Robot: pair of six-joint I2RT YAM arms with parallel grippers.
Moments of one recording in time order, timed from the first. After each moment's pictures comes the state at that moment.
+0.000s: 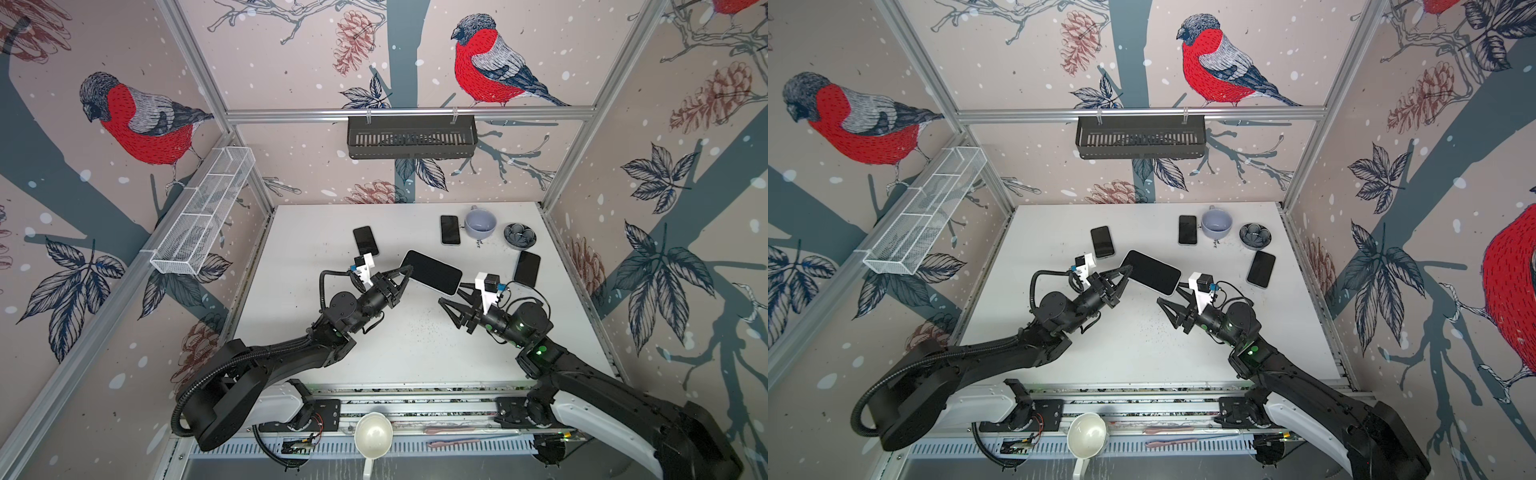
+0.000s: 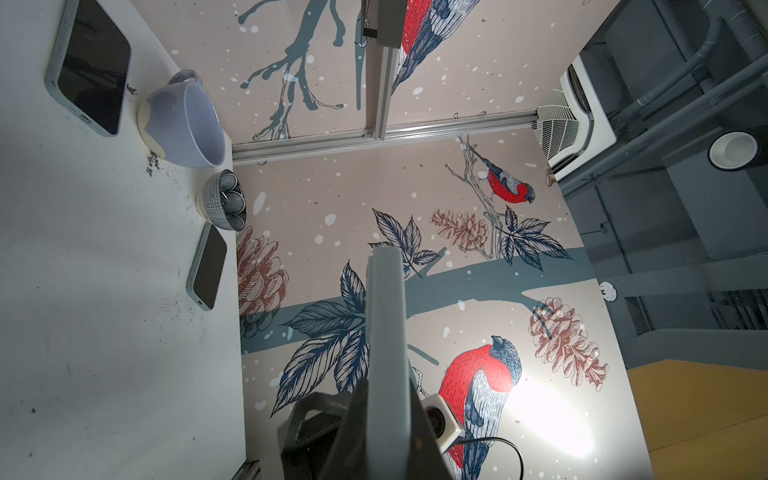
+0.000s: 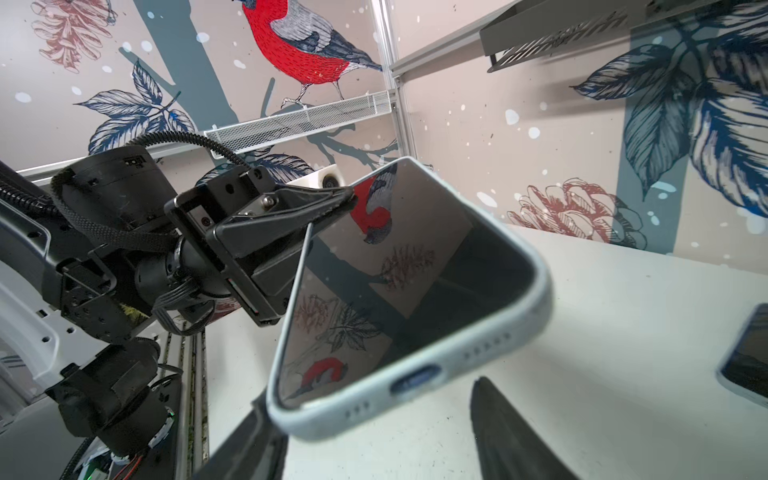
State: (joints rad) left arm -0.76 1.26 0.42 1.07 0.13 -1.51; right arm 0.66 0.80 0.23 0.64 -0.35 0.24
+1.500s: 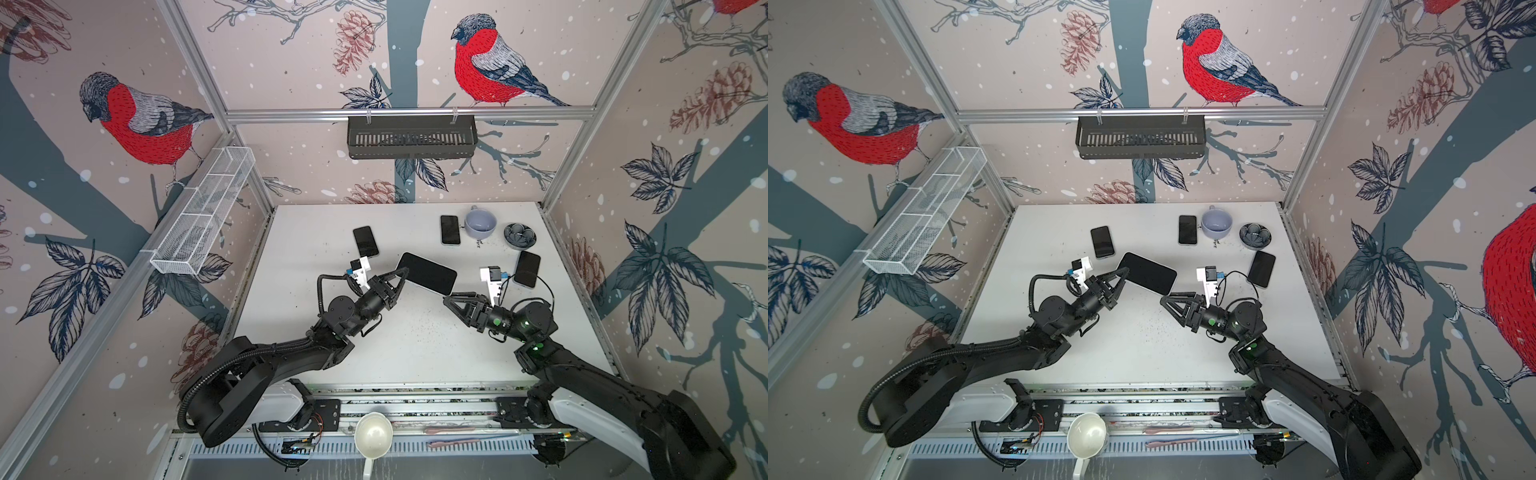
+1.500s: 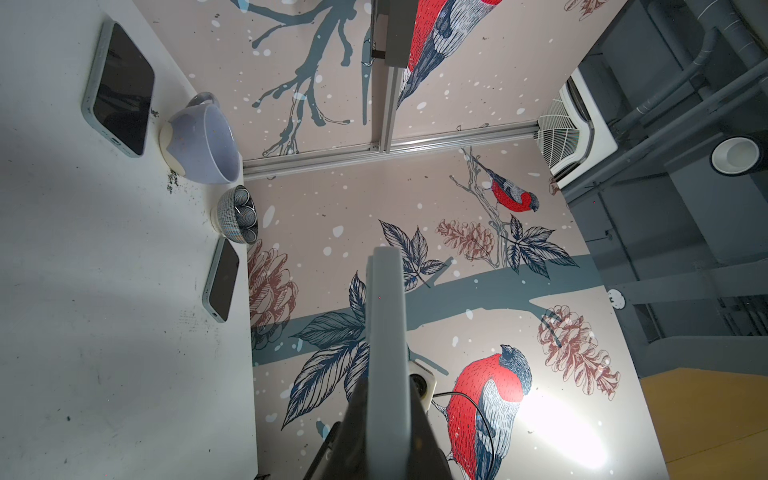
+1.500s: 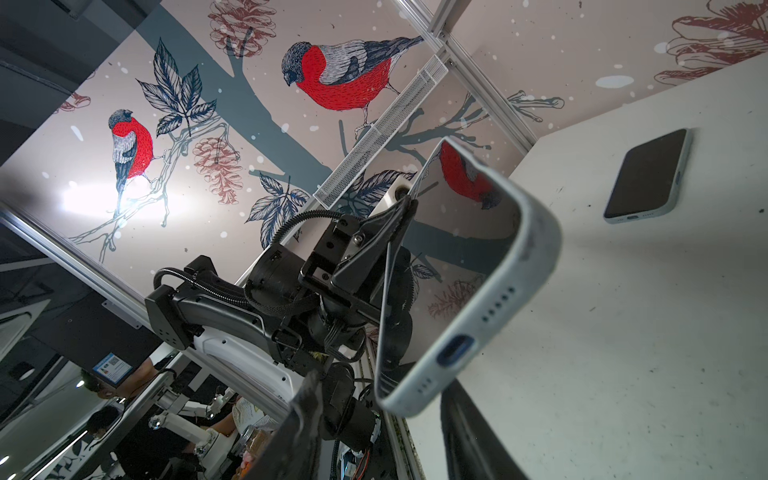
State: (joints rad) left arm -0.76 1.29 0.37 1.15 0.10 -1.49; right arm 0.56 0.93 0.22 0.91 -0.69 0.92
